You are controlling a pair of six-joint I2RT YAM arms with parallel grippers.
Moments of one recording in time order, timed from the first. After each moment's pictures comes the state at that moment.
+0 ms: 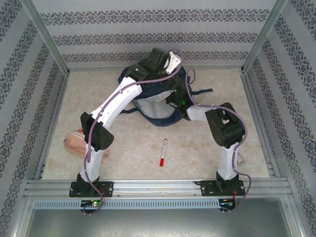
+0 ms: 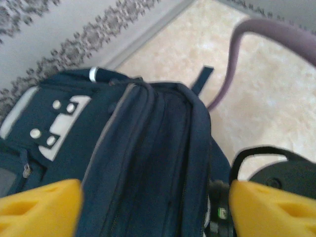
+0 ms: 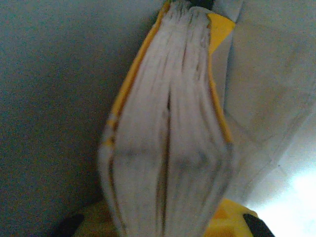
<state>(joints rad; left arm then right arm) -0.63 2.07 2.27 -0.85 0.02 0.20 0.44 2.00 1.14 0.63 -0.16 1.61</state>
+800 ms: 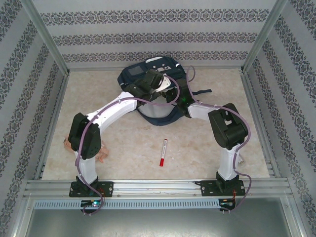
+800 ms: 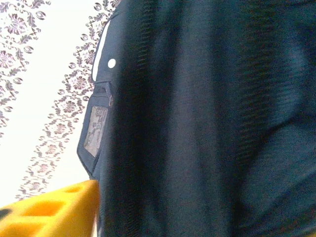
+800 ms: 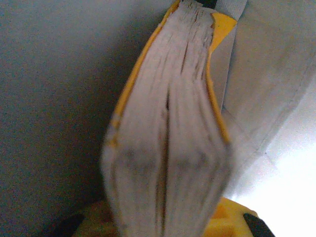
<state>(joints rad) -0.62 1.90 1.68 -0.50 -0.42 0.60 0.43 1.96 1.18 0.51 -0.20 1.57</state>
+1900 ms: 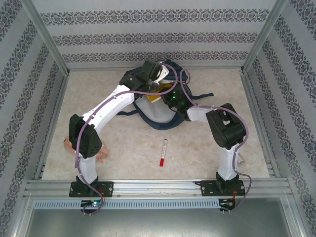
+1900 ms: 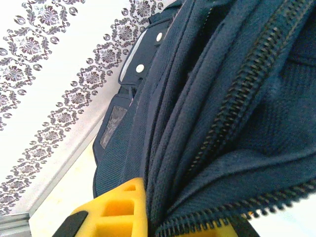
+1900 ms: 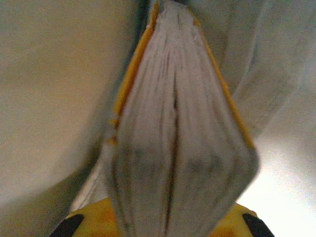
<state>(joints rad) -0.60 1.91 1.89 -0.71 -0.38 0.41 0.45 1.99 1.12 0.48 -0.17 1.33</state>
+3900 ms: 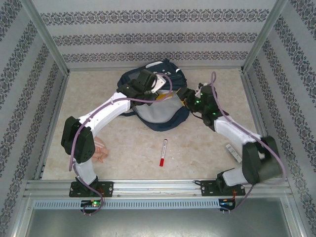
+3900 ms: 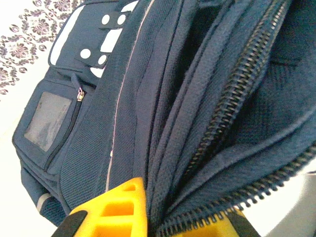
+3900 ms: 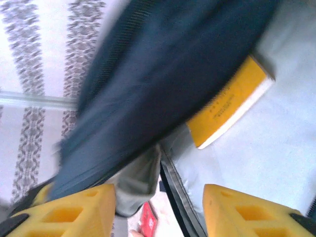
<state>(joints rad) -0.59 1.80 1.61 -0.59 -0.17 0.28 0.29 1.35 0.82 0.17 -0.38 1.11</state>
